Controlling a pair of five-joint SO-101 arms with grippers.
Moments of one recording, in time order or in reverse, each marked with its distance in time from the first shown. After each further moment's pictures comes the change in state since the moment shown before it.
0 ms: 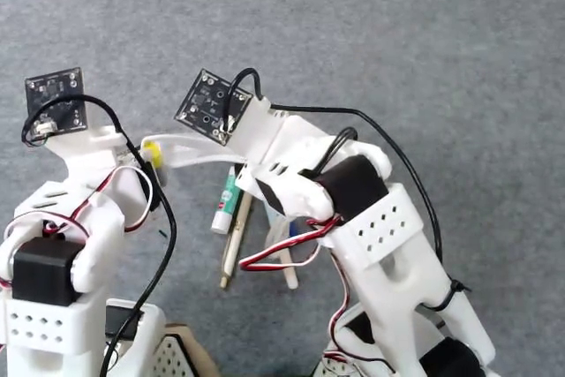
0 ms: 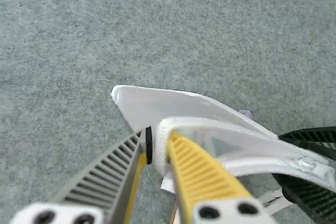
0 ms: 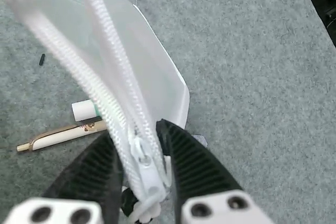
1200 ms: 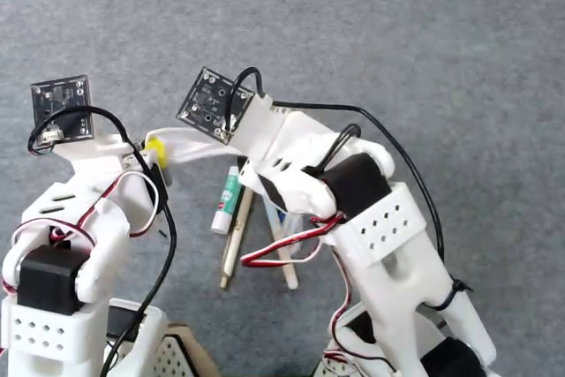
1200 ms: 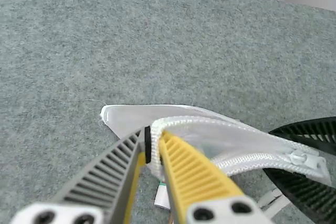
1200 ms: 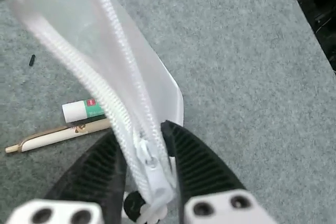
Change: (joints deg) left arm 3.9 -0.4 4.5 -5.7 0.0; right arm 0.2 0.0 0.0 -1.4 2.6
